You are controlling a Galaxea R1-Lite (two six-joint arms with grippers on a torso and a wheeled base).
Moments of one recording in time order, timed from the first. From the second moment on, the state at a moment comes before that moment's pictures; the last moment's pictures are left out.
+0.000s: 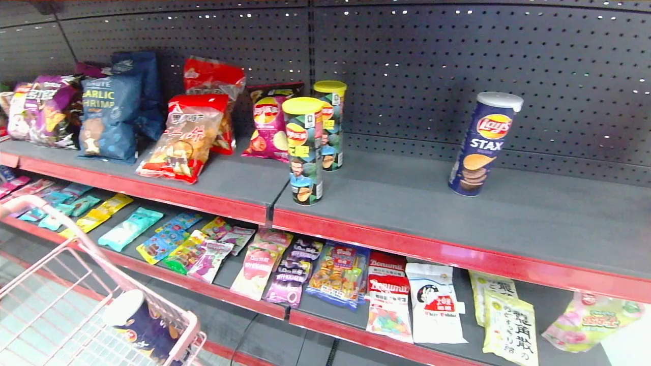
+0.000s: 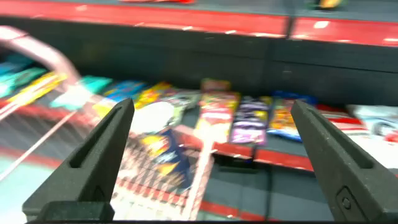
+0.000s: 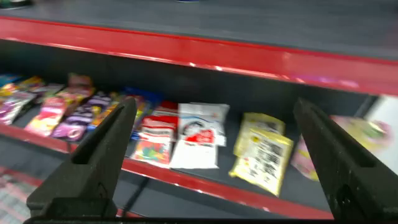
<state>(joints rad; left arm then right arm) 0.00 0.00 0.00 0.01 -0.02 0.01 0.00 0.00 0.00 0.00 -0.01 0.00</state>
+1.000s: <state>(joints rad) 0.00 0.00 0.00 0.01 -0.02 0.01 0.00 0.00 0.00 0.00 -0.01 0.00</state>
